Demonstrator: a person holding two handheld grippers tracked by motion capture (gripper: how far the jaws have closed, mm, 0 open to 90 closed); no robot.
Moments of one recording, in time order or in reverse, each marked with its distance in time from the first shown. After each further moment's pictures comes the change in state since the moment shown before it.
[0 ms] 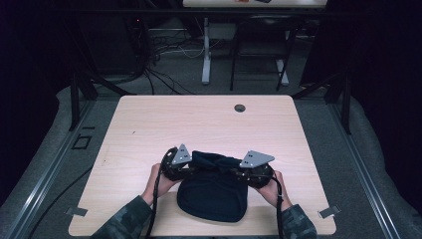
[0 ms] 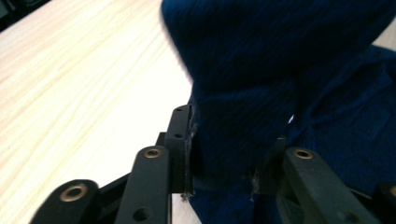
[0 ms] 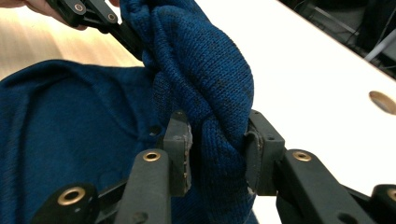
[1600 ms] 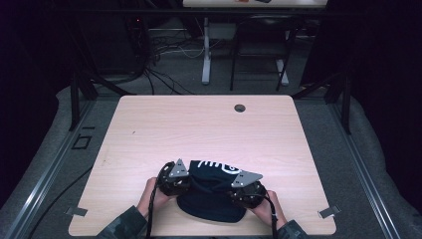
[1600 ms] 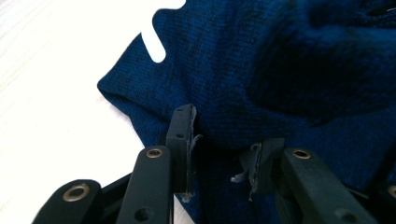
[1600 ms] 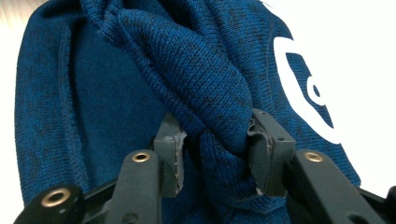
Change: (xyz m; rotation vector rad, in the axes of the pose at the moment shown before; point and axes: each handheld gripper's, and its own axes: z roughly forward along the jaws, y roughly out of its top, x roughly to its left) left arm -0.022 -0.032 -0.008 0.120 -0.079 -0.041; right arm 0.044 -0.031 0.013 0.161 0.056 0.034
